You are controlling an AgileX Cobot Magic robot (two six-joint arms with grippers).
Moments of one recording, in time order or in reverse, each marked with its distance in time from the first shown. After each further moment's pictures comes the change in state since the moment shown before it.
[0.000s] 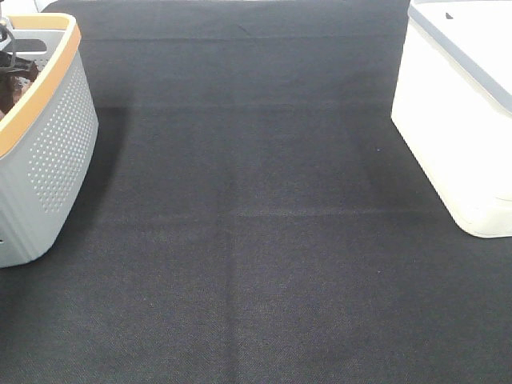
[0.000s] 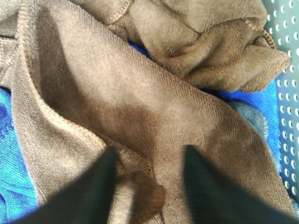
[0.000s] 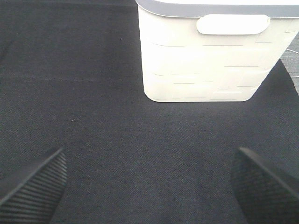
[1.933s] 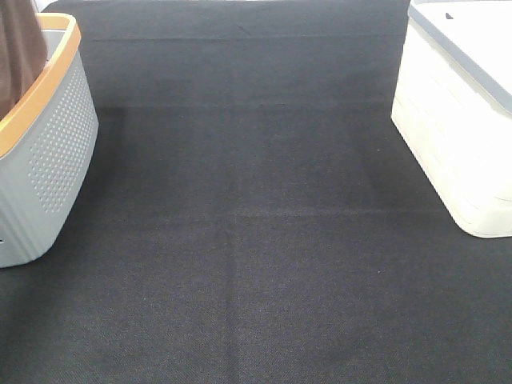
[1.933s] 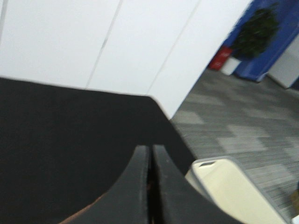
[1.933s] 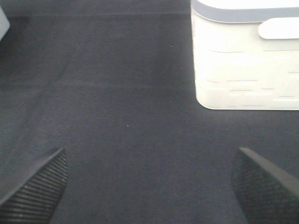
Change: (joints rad) left arm 0.000 -0.657 -0.093 -0.877 -0.178 0.184; right arm 0.000 0.000 0.000 0.206 -0.017 -0.036
